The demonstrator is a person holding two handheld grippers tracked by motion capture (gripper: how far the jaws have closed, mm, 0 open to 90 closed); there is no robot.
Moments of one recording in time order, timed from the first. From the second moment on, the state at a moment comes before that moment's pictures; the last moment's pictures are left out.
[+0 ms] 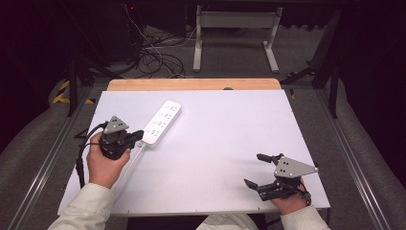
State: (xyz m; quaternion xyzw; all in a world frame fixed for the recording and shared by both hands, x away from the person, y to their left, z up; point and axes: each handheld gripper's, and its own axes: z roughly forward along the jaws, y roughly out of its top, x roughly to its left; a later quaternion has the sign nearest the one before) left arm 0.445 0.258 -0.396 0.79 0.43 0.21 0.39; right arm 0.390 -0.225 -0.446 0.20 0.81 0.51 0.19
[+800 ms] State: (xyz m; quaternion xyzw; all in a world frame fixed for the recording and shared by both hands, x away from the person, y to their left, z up) left arm 0.516 0.256 -0.445 0.78 0.47 0.20 0.36; right arm 0.392 -0.223 -0.447 0.19 0.82 0.51 0.19
